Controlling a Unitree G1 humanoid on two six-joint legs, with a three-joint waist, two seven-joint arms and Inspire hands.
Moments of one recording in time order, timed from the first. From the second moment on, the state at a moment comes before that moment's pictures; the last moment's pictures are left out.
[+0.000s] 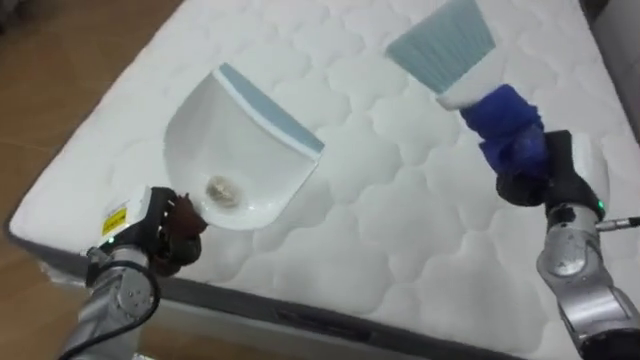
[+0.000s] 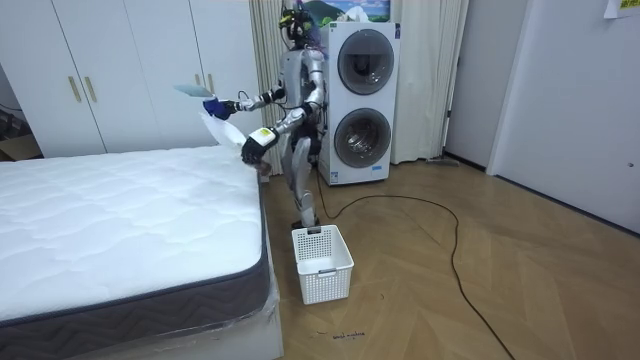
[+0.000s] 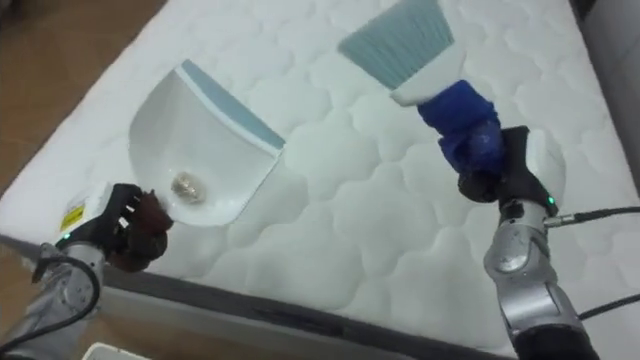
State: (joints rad) left arm -0.07 0.38 -0.07 0.57 0.62 0.03 0.23; right arm -0.13 -0.43 0.01 0.52 -0.25 -0.01 -0.43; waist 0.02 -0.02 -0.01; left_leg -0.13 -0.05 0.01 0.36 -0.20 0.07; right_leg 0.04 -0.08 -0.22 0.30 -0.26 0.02
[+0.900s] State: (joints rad) left arm 0.10 0.33 0.05 0.38 0.59 0.05 0.20; right arm -0.04 -0.44 -0.08 0.54 0.04 0.00 -0.52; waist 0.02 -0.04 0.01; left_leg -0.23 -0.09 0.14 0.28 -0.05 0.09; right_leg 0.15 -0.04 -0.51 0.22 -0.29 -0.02
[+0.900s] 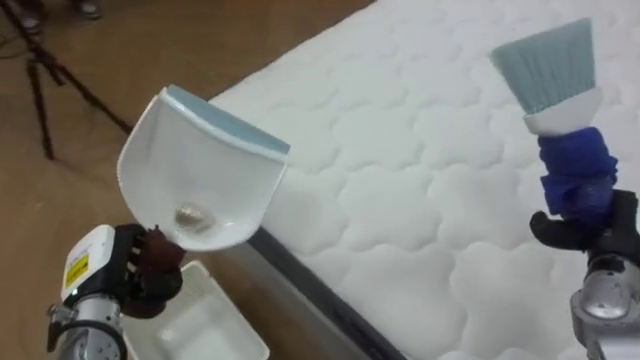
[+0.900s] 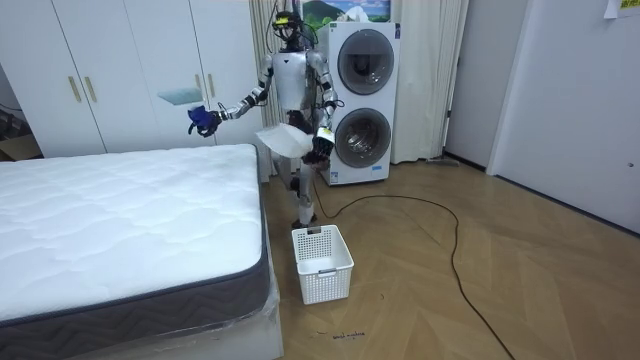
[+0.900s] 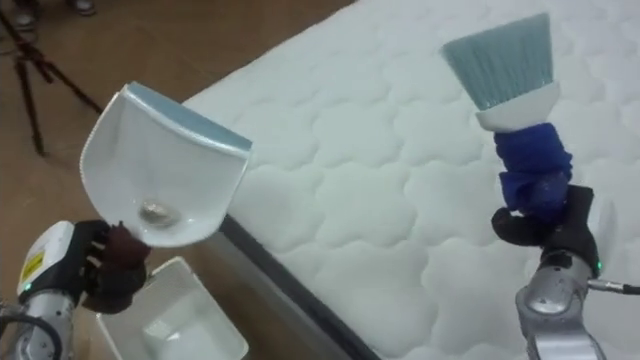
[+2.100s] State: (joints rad) left arm 0.08 0.32 0.06 0.35 0.54 0.07 0.14; right arm 0.08 -0.41 -0.10 0.49 0.10 0.00 -0.65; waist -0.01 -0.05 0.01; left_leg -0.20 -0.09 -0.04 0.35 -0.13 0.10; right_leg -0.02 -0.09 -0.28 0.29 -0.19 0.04
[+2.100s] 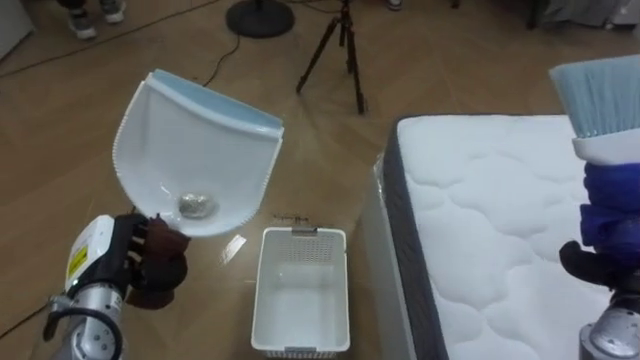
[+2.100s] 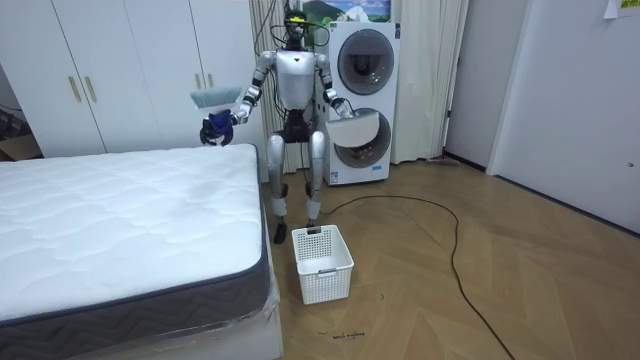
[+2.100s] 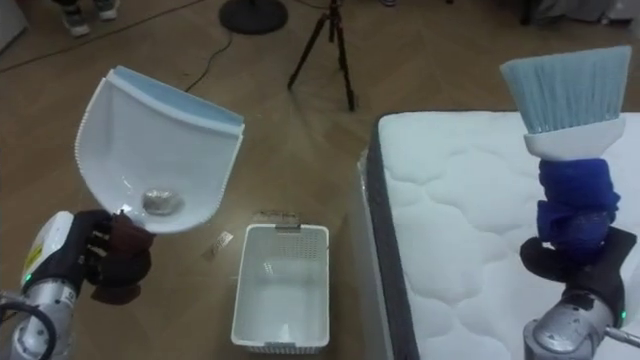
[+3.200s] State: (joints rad) left arm -0.36 0.59 -0.17 0.77 0.72 0.06 0.17; right arm -0.02 -0.42 -0.04 0.74 0.07 -0.02 -0.62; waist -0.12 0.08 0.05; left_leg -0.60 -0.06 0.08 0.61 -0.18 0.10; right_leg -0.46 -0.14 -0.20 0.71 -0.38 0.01
